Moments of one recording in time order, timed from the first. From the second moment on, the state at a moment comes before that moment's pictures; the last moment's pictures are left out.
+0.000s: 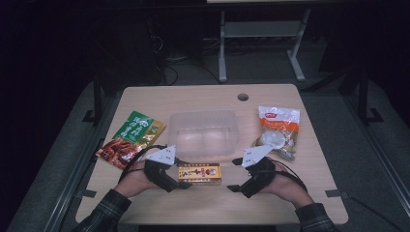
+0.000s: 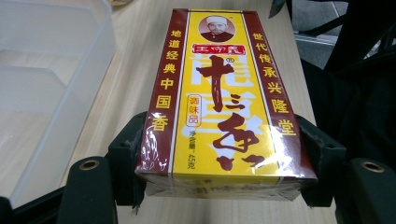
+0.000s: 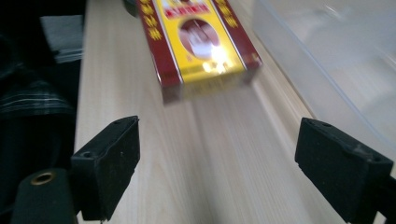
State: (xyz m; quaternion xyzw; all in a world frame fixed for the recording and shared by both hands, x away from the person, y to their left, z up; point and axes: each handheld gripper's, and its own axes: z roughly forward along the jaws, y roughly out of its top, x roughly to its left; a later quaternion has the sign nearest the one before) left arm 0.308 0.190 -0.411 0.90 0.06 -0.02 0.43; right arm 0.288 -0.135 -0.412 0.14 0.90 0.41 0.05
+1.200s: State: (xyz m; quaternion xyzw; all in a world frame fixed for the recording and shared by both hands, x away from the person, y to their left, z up) left arm 0.386 0.186 -0.354 0.91 0.08 0.02 0.40; right arm 0.238 -0.194 -0.451 0.29 0.87 0.39 0.11
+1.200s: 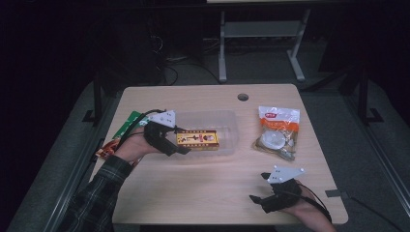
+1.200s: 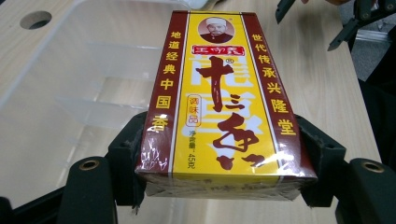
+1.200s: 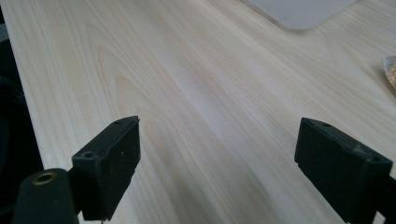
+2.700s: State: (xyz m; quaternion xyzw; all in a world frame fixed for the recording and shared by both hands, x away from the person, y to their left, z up) left arm 0.472 0.099 -0.359 0.95 0.06 0.00 0.30; right arm 0.238 -0.194 -0.449 0.27 0.87 0.40 0.11
